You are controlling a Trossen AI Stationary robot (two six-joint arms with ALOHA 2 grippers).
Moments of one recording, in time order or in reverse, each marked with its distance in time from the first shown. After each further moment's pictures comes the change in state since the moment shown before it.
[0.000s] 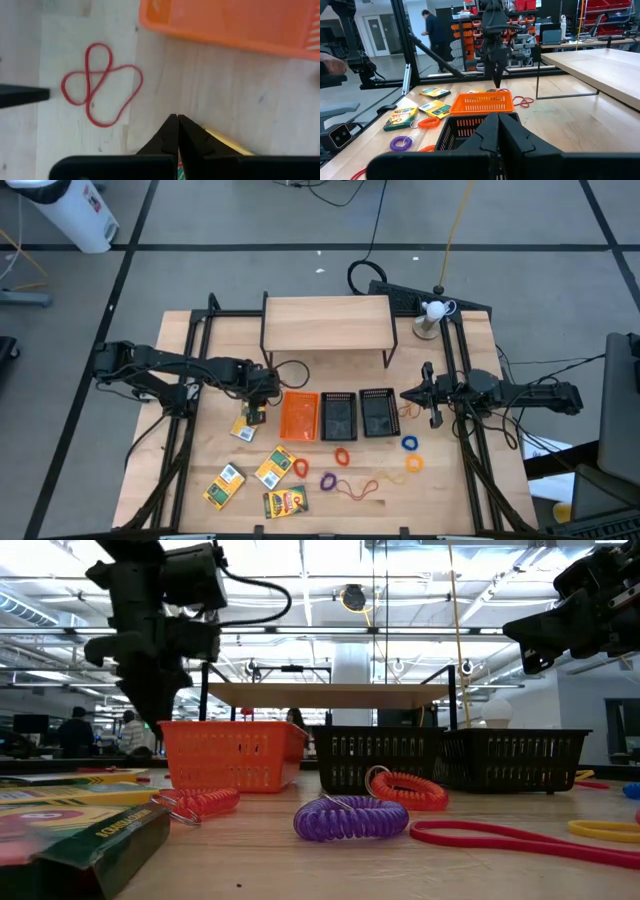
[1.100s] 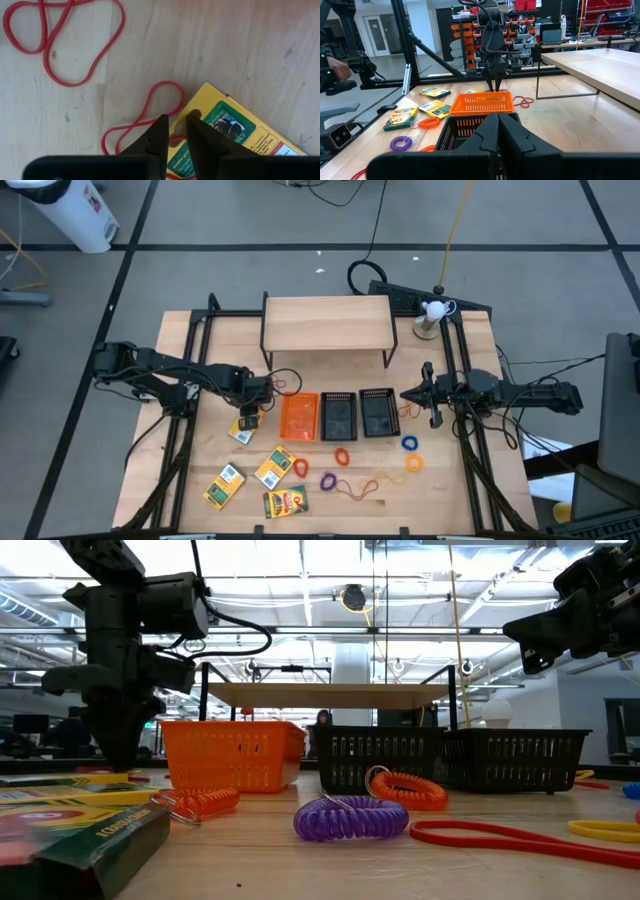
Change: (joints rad) left arm -0.014 0.000 -0.147 0.044 0.029 -0.056; right arm 0.000 0.000 0.000 0.000 0.000 0.000
